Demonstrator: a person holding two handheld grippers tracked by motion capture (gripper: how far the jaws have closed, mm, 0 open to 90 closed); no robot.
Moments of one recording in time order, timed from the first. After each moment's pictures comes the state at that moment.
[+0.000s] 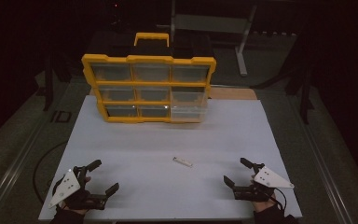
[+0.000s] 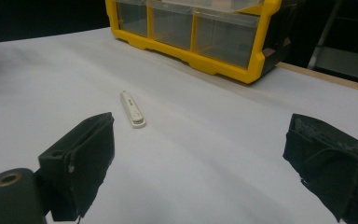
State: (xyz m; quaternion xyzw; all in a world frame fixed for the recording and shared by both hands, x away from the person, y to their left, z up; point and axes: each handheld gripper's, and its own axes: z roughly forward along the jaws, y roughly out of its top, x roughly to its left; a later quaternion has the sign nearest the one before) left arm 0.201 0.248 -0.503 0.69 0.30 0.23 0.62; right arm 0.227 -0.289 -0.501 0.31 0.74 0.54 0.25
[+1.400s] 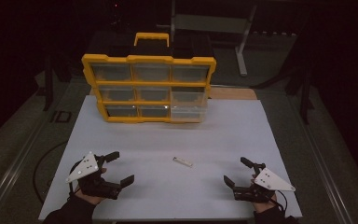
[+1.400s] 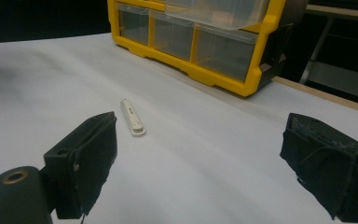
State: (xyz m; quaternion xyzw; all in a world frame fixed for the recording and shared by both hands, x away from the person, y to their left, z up) left arm 0.234 0.204 -0.462 0.74 0.29 0.13 0.60; right arm 0.222 -0.286 -0.494 0.30 0.74 0.55 0.27
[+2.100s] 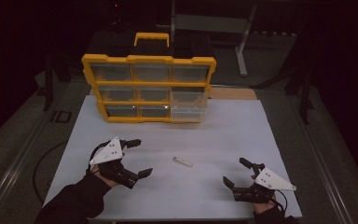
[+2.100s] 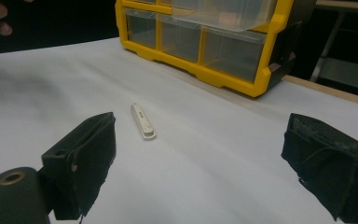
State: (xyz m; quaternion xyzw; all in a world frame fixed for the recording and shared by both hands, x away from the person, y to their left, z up) left arm 0.273 0.159 -0.431 0.79 0.17 0.11 0.57; right arm 0.221 -0.285 -0.491 0.30 0.73 0.56 0.26
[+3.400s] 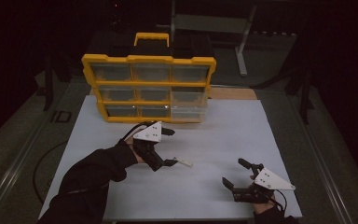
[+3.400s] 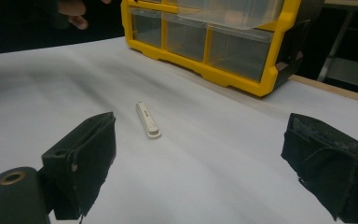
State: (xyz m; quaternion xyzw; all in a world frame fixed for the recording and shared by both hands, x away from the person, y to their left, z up) left arm 0.345 0.082 -0.430 0.86 0.02 0.05 0.50; right arm 0.222 -0.285 -0.494 0.29 0.74 0.56 0.24
